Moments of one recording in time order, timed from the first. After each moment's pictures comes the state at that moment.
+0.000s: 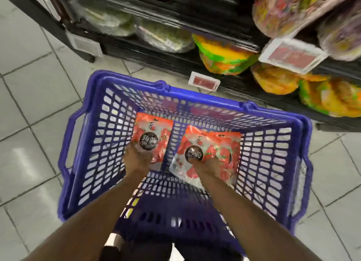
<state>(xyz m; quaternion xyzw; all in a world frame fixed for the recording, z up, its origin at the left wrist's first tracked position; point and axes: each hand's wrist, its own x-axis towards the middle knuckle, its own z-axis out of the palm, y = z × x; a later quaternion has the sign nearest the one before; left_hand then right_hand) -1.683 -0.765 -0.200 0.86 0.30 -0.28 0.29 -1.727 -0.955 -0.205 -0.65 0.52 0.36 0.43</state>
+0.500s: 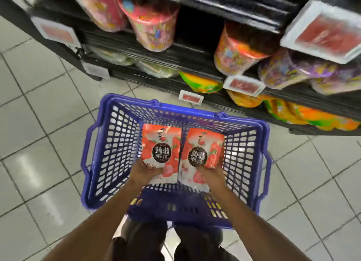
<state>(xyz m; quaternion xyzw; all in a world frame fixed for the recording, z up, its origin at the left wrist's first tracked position) -1.698 -0.779 -0.100 0.74 0.31 -0.39 0.45 -1.749 -0.997 -0.087 -0.60 0.51 0.21 0.58</state>
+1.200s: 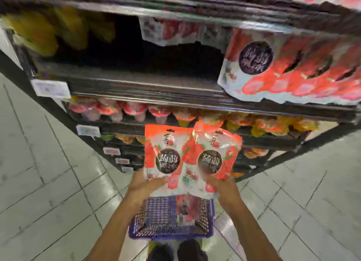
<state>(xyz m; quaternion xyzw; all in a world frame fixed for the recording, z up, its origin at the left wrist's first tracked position) -1.636 -0.812 0.507 0.69 0.05 -0.27 0.67 -1.726 -1.038 0.506 -0.59 0.31 -0.02 0.75</state>
